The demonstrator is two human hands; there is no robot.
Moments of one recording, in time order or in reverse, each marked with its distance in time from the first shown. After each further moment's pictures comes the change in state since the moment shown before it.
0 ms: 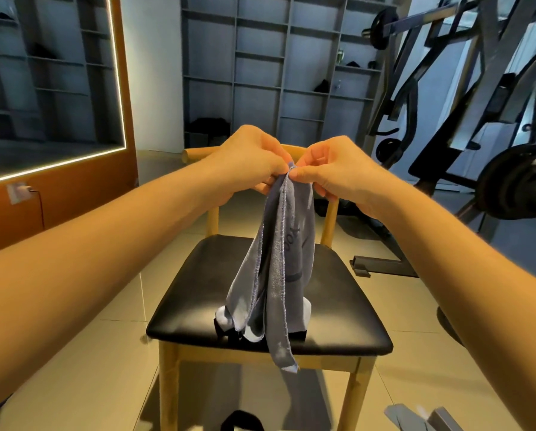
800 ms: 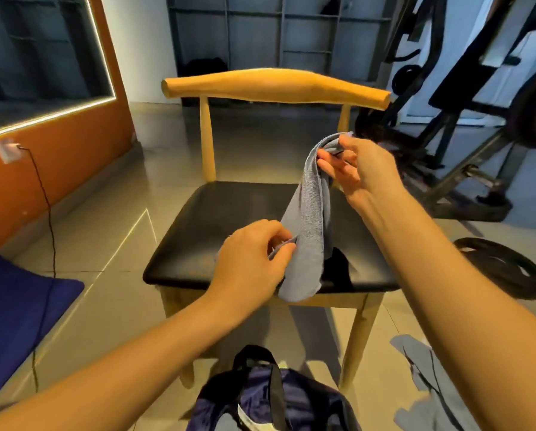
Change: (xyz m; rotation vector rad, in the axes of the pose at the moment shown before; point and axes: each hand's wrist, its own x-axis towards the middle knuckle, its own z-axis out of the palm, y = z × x) left_hand -0.112 -0.147 0.134 0.275 0.189 0.166; right_hand -0.002 0.136 0.063 1.235 0.443 0.481
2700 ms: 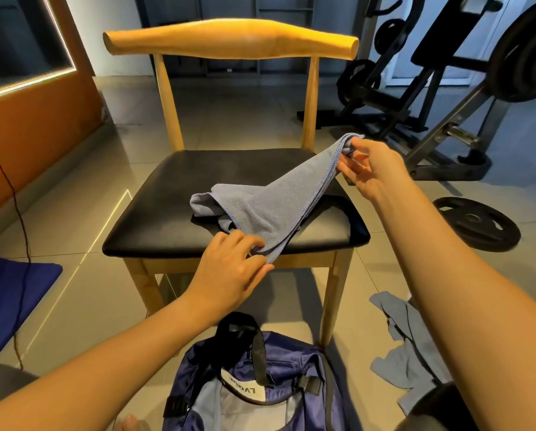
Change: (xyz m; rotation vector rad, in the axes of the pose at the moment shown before) left_hand -0.053 -0.059 0.069 0.482 -0.122 0.548; right_hand 0.021 0.011 -0.121 -0.041 0.226 0.059
